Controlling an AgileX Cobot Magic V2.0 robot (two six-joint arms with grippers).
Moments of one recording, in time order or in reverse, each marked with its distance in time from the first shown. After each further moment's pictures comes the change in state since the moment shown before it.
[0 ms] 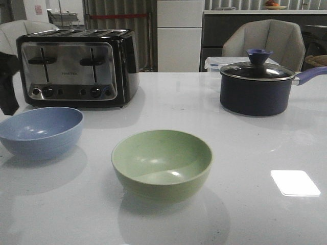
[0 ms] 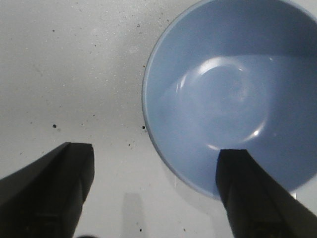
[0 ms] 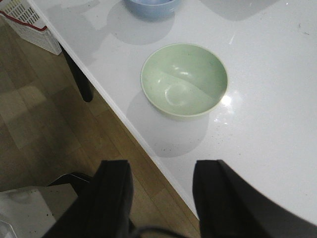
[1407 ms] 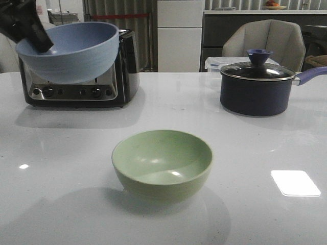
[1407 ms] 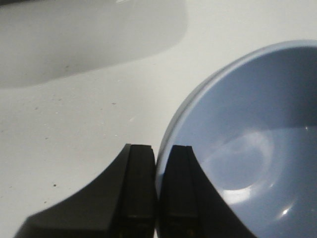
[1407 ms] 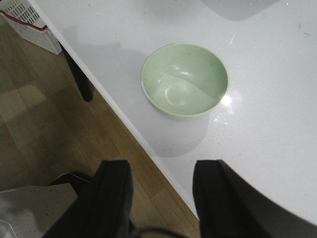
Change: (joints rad) left arm -0.057 -0.017 -0.314 -0.332 0.265 0.274; right arm 0.000 0.000 0.000 0.000 0.000 -0.002
